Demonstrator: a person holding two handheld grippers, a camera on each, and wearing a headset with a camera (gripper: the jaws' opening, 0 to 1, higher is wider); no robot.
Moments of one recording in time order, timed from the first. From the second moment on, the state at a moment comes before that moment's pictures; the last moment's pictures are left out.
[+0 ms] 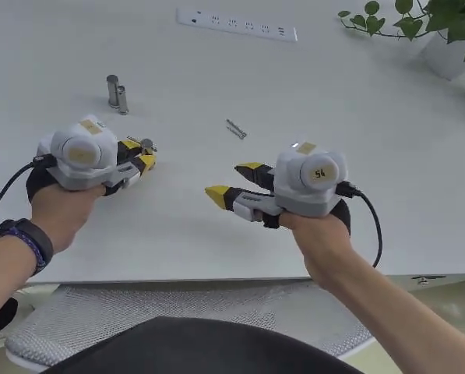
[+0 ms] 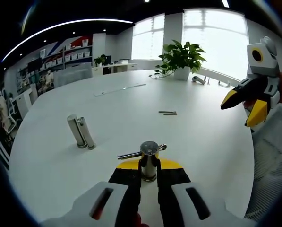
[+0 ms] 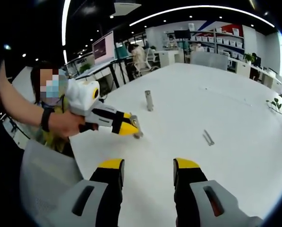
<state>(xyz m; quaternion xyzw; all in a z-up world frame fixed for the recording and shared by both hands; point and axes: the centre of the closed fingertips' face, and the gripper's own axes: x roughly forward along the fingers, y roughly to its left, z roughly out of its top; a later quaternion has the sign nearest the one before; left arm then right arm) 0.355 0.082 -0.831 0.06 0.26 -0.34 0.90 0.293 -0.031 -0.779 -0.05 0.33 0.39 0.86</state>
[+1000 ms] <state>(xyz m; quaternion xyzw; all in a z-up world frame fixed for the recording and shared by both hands) 0.385 0.150 -0.815 0.05 0.25 -0.25 0.93 0.288 -0.040 -0.781 -0.05 0.33 0.38 0.86</state>
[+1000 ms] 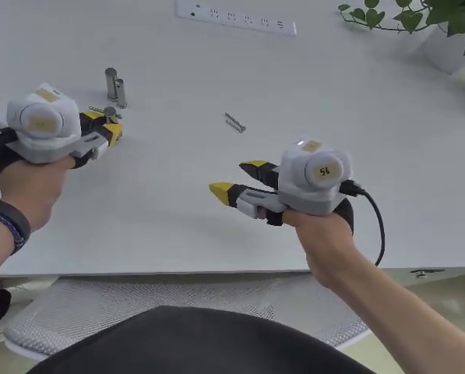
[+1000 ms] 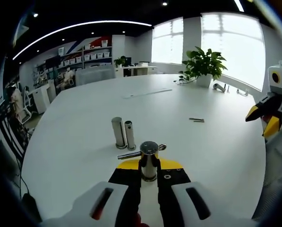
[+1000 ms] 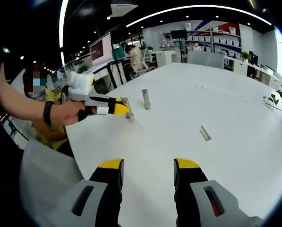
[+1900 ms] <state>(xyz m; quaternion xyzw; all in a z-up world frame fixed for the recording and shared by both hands) 0.382 0.193 -0.833 0.03 0.27 -0.18 0.95 0.291 -0.045 -0.784 -0.04 0.34 0.38 0.86</state>
